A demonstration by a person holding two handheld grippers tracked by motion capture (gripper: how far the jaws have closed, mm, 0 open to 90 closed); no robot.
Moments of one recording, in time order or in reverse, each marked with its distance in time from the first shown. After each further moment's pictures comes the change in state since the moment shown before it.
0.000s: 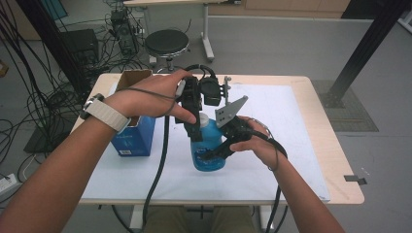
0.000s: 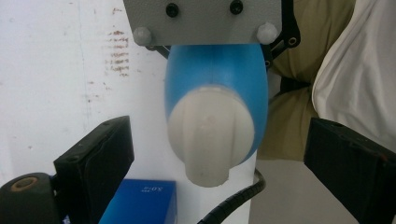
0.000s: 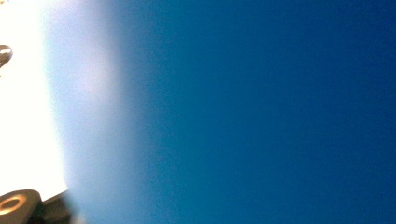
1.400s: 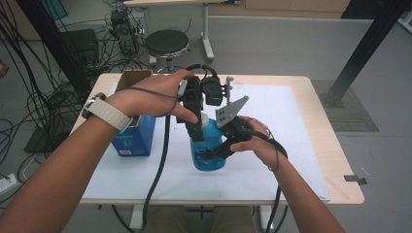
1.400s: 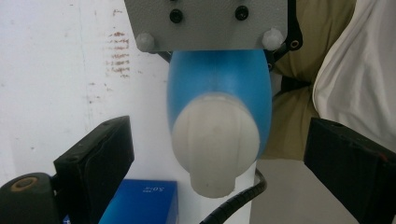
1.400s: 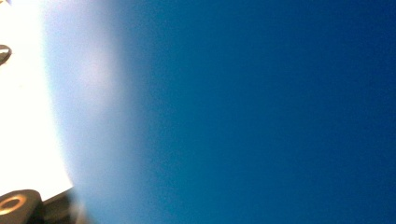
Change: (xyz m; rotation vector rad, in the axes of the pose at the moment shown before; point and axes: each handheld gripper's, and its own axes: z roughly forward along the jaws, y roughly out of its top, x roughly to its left) left arm 0.000 0.004 0.000 0.004 0.002 0.008; right arm 0.002 0.001 -0.001 -0.009 -0.007 -0.008
